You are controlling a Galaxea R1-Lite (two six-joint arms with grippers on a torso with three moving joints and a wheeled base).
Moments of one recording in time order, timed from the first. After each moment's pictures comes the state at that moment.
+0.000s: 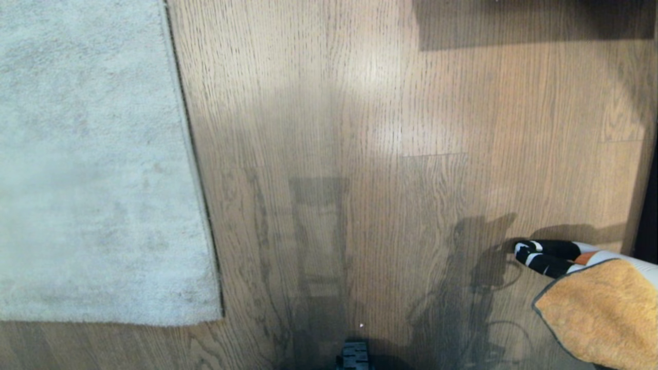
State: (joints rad) left arm 0.00 0.00 -0.02 0.07 0.02 -0.04; right arm 0.00 0.00 0.00 0.00 0.04 -0.12
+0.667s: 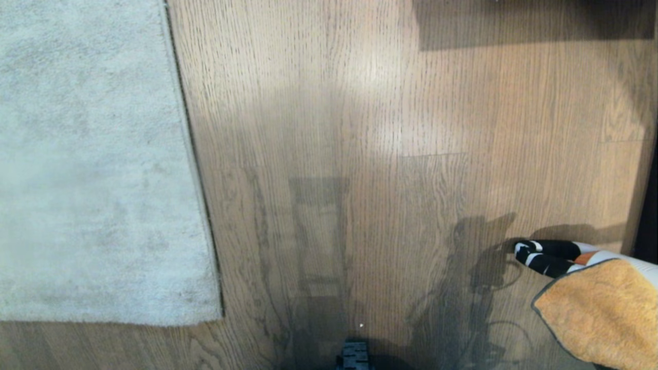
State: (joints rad) left arm 0.00 0.00 -0.02 0.07 0.02 -0.04; right arm 0.00 0.00 0.00 0.00 0.04 -0.12
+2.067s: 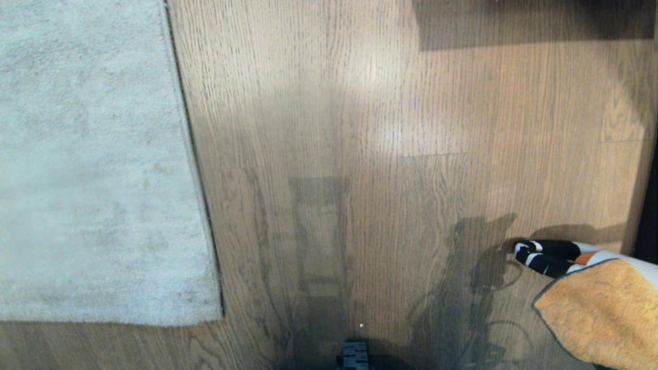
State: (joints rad) left arm 0.00 0.07 -0.04 0.11 0.02 -0.05; right arm 0.00 0.00 0.00 0.00 0.04 -0.12
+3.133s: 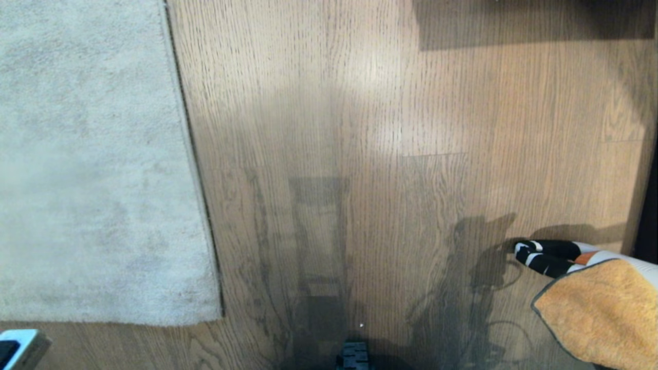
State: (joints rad) left arm 0.01 0.90 -0.17 0.09 0.01 -0.09; right arm 0.00 0.00 0.00 0.00 0.04 -0.12
